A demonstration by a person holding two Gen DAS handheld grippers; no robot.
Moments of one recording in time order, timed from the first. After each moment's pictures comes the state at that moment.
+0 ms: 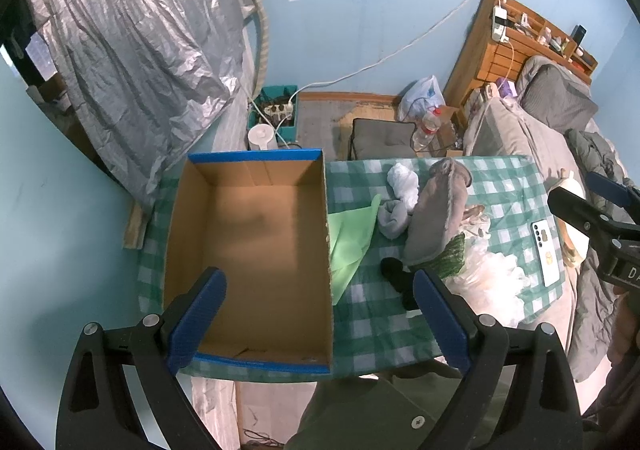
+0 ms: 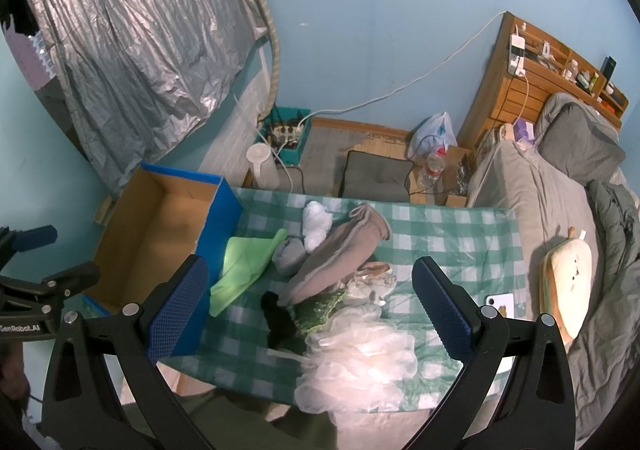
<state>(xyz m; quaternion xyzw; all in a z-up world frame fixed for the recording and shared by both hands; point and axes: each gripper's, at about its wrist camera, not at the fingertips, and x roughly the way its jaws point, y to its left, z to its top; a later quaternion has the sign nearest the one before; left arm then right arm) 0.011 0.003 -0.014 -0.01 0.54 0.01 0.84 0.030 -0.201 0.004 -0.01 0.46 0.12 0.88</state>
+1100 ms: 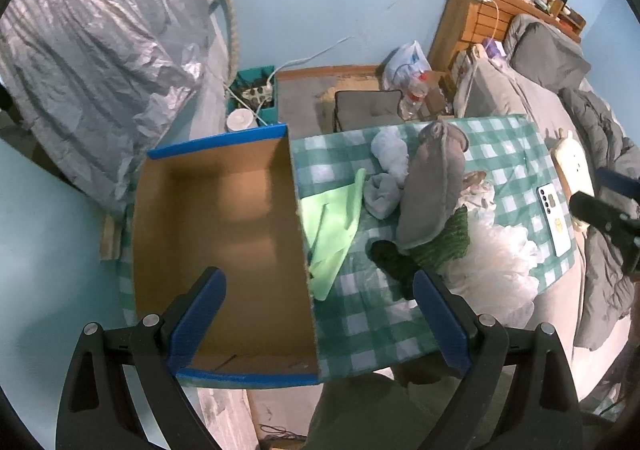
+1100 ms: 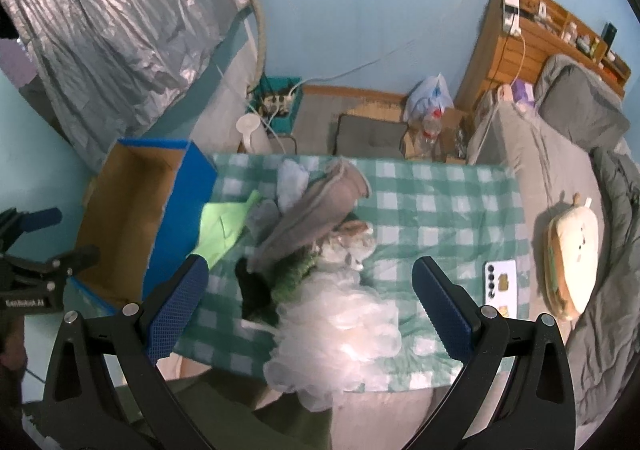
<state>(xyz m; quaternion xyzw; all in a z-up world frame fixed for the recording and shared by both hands) 0.039 -0.036 -0.053 0.05 0.57 -0.02 0.82 0.040 -0.247 -0.046 0.00 0.52 0.12 0.84</state>
